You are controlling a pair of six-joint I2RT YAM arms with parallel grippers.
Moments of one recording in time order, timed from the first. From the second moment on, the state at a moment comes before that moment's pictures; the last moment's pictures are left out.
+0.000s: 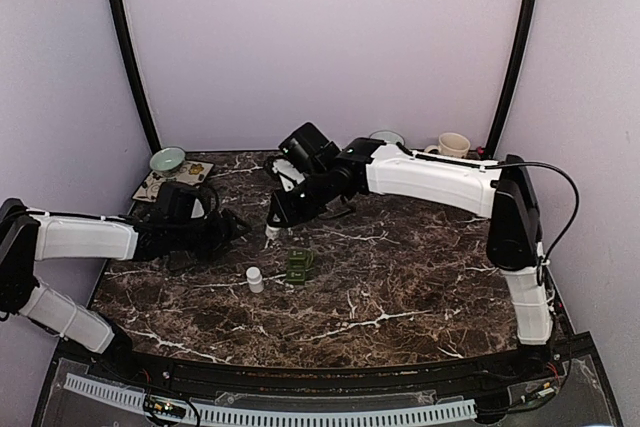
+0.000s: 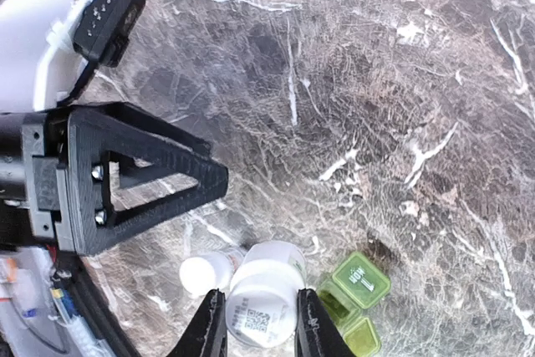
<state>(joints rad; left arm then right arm) -0.48 1.36 0.60 0.07 0.23 -0.97 1.00 2.19 2.01 -0.70 -0.15 0.37</state>
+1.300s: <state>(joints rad) -0.54 1.51 0.75 0.75 0.80 -1.01 0.74 1.73 1.22 0.27 -0.80 0.97</state>
